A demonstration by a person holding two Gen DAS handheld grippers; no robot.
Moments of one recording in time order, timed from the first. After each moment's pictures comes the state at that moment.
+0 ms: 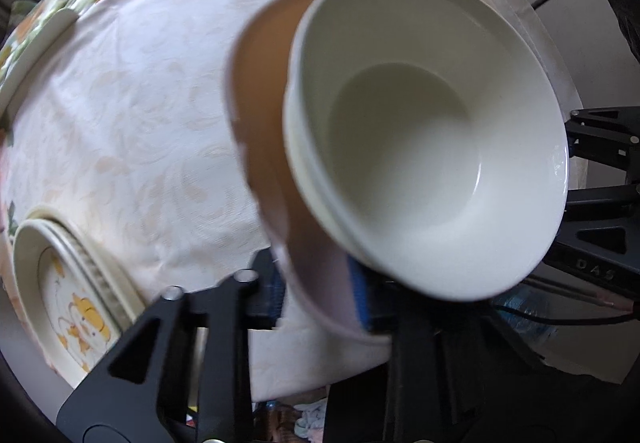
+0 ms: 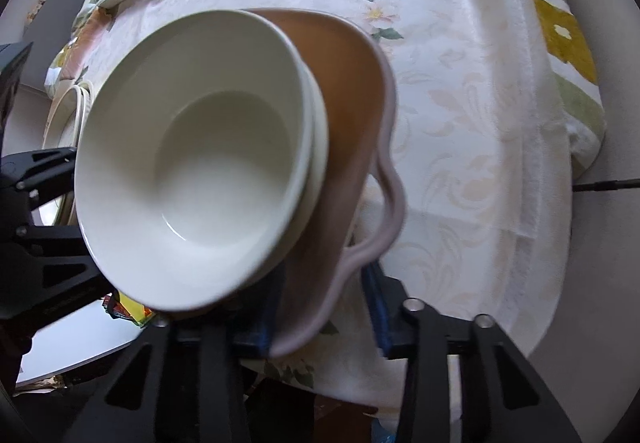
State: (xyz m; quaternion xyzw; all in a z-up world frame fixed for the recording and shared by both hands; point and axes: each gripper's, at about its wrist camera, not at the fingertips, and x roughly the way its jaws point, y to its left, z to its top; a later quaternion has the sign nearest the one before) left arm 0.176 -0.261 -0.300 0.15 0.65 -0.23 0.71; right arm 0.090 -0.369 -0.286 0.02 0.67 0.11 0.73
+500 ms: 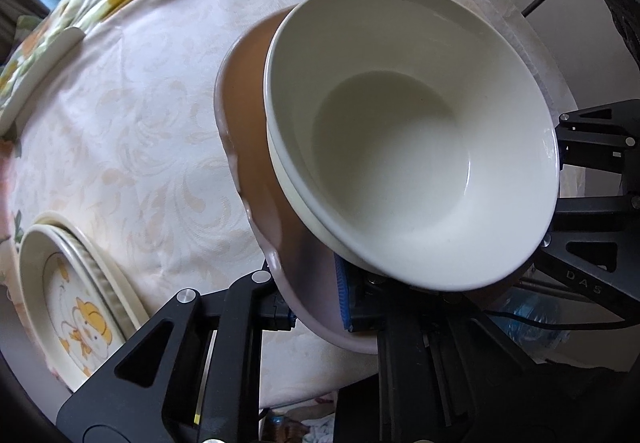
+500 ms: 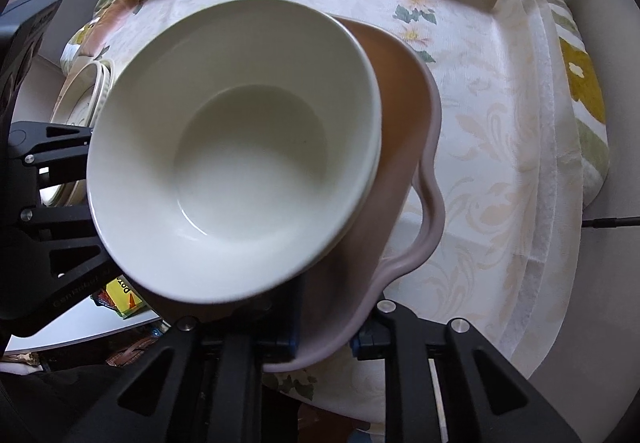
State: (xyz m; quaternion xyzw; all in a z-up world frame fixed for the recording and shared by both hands) left arm 0.156 -0.272 -0.286 0.16 0.62 -0.23 0.73; right arm 0.079 -0.358 -0.283 -0.02 0.65 0.13 0.75
